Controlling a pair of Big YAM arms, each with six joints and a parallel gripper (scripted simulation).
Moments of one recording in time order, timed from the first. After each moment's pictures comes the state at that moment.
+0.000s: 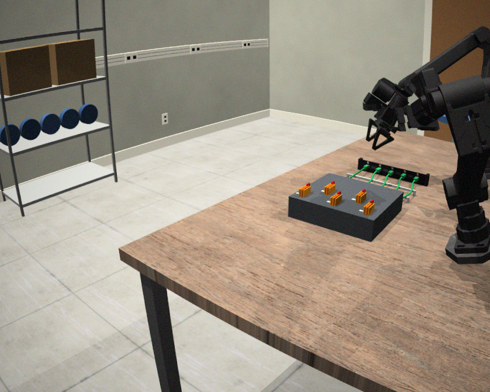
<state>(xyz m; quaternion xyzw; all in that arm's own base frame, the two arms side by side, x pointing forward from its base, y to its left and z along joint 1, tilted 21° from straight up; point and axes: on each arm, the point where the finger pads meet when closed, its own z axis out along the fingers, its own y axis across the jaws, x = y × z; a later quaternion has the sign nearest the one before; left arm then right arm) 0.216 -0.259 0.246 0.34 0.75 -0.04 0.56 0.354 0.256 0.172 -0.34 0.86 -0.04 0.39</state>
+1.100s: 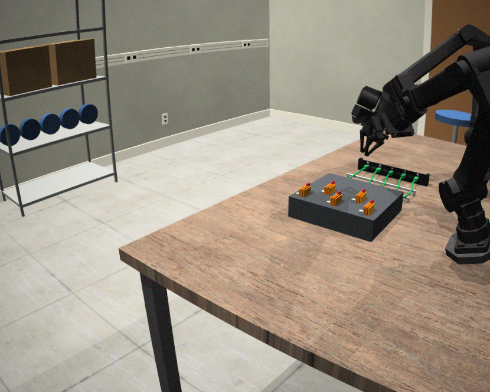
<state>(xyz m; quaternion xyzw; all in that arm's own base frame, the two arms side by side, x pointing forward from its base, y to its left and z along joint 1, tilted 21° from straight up) 0.293 -0.228 0.239 0.27 0.80 0.00 0.54 0.390 0.250 0.145 -0.47 0.83 -0.09 0.30</state>
